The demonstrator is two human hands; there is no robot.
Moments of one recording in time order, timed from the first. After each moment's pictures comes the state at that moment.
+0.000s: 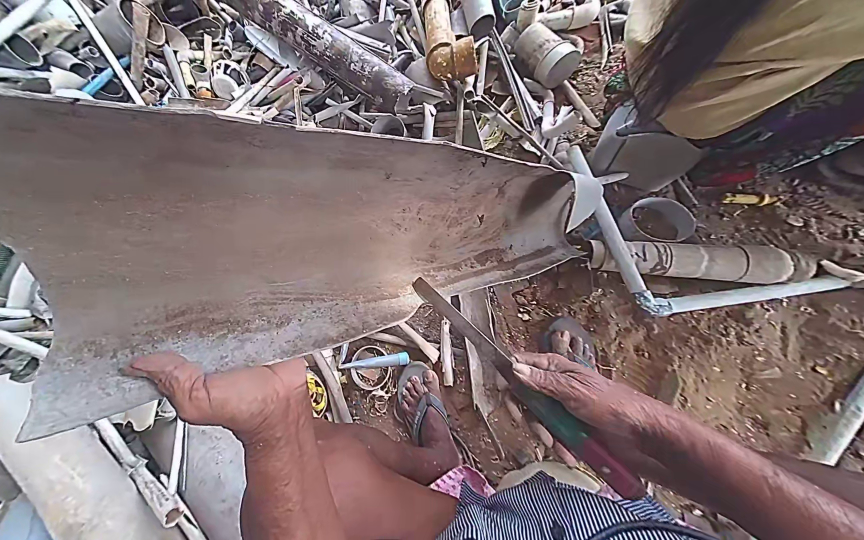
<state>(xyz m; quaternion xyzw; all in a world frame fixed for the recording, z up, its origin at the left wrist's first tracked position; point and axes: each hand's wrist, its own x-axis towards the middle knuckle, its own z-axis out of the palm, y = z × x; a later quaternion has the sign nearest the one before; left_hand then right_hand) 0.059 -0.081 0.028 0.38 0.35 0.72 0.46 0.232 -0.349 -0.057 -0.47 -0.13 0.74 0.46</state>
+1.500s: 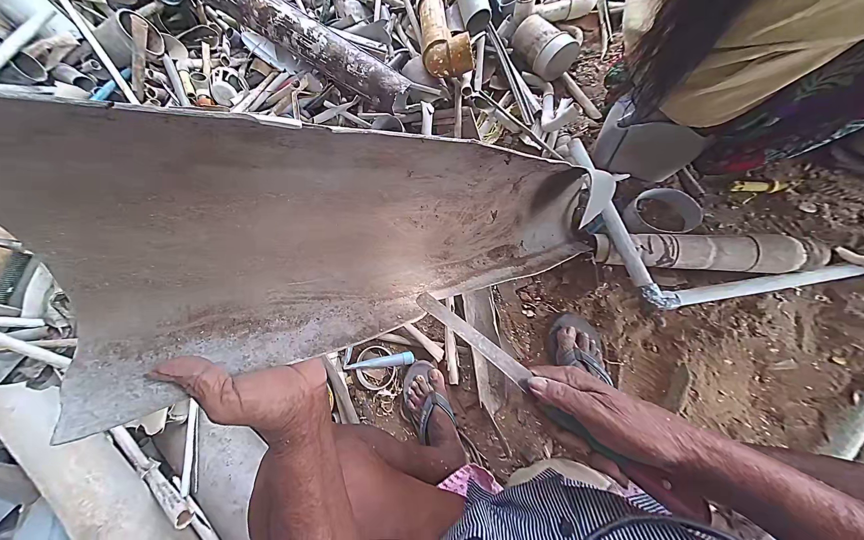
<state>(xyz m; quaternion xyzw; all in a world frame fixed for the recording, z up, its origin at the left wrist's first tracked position) 0.077 -0.100 0.032 0.38 0.35 0.72 0.46 0.227 -0.360 -0.038 -0.51 -0.21 0.71 0.43</state>
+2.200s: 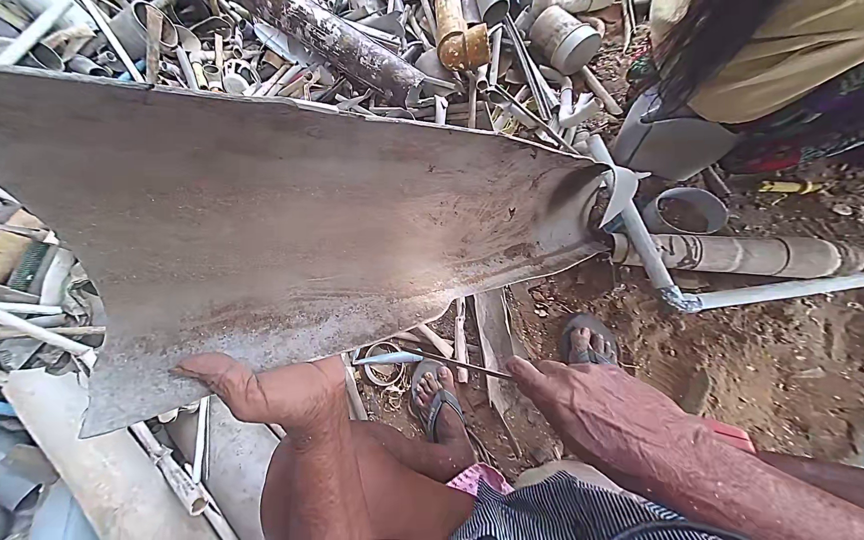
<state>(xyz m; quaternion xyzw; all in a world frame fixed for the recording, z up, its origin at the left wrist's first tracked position) 0.071 -0.101 0.026 0.39 0.30 0.73 0.48 0.201 -0.326 0.002 -0.75 -0.59 0.29 0.02</state>
